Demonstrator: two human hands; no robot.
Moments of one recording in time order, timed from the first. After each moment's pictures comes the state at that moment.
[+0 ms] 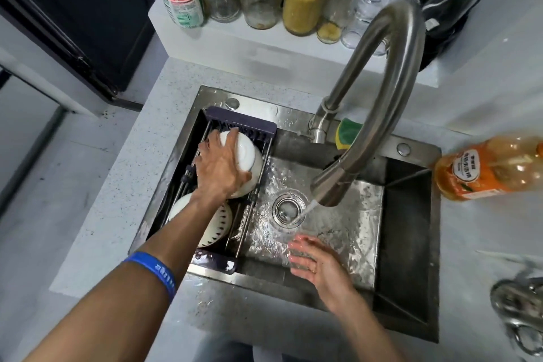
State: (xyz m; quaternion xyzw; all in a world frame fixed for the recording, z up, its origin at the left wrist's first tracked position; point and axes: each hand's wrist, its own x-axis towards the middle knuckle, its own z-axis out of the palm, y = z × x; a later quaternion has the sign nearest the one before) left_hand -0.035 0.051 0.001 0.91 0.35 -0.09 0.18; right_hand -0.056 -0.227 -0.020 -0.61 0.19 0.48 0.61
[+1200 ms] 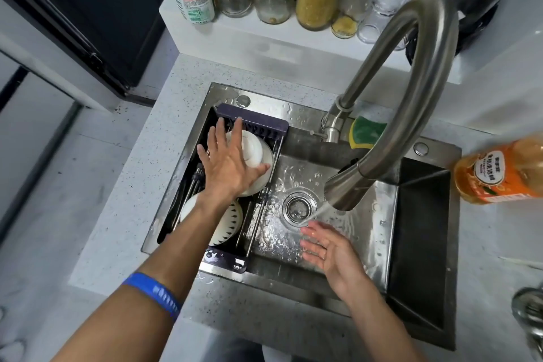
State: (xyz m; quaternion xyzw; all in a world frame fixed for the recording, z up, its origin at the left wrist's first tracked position) left_hand -0.040 0.055 0.017 0.90 0.37 -0.07 0.23; right_hand -0.032 -0.203 -0.015 -0.55 0.28 0.46 0.64
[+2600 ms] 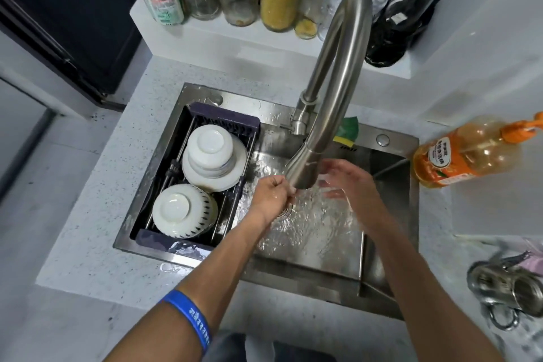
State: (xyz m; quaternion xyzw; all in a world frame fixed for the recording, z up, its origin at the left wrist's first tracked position) left_hand -0.033 -0.092 0.022 0.56 0.40 -0.09 0.72; right_hand 0.063 -0.239 0.060 -0.75 -0.06 0.35 0.56
